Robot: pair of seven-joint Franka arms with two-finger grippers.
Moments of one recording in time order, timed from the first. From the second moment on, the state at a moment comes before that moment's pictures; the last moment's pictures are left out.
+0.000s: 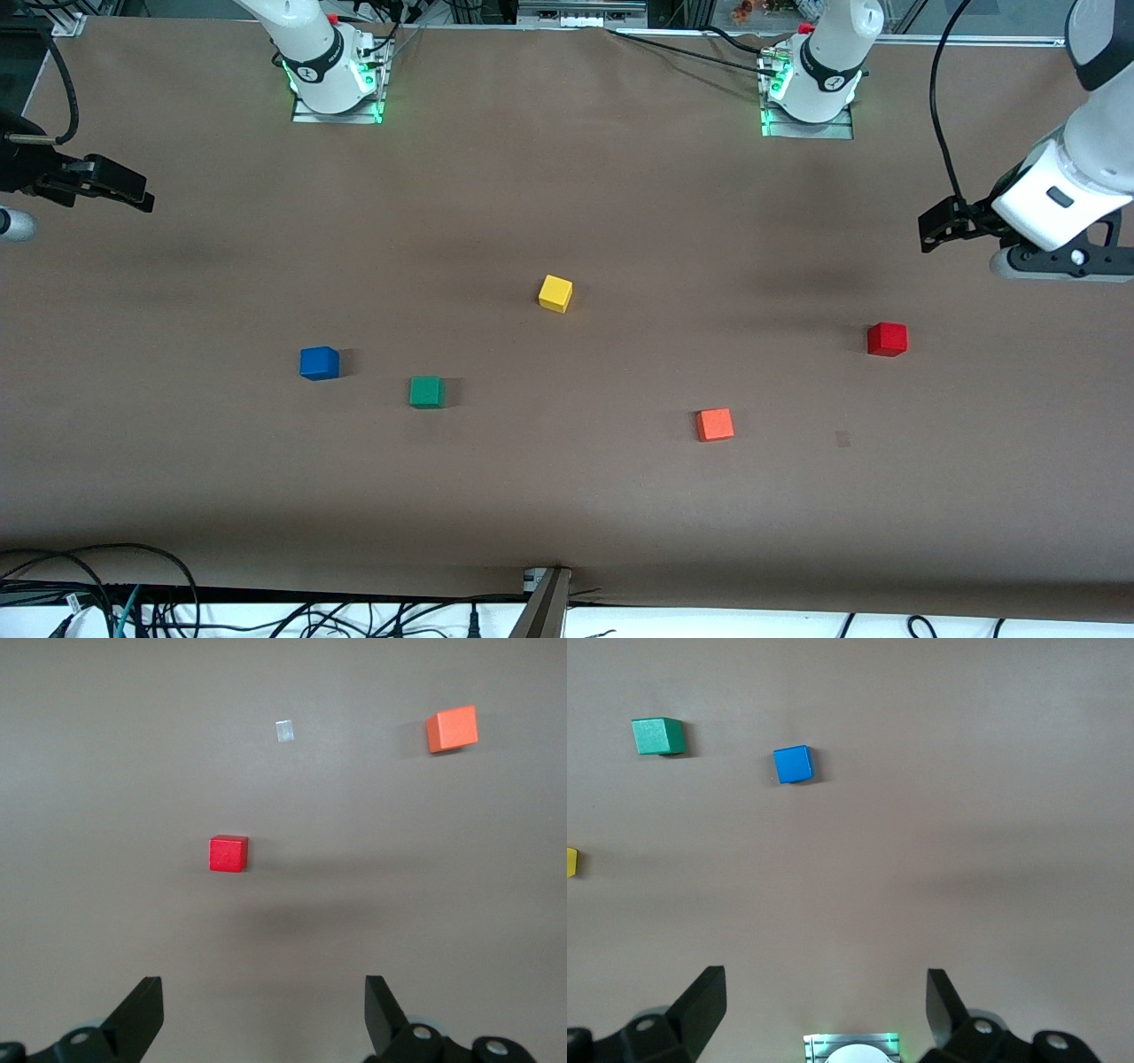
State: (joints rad) left arm -0.04 0.09 -0.04 -1.59 0.06 1.59 -0.05; right arm 0.10 0.08 -0.11 -1.47 0.00 1.42 0.05
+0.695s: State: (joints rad) left arm 0.09 0.35 -0.03 -1.61 0.06 1.75 0.03; right arm 0.10 0.09 -0.11 -1.47 0.00 1.42 0.05
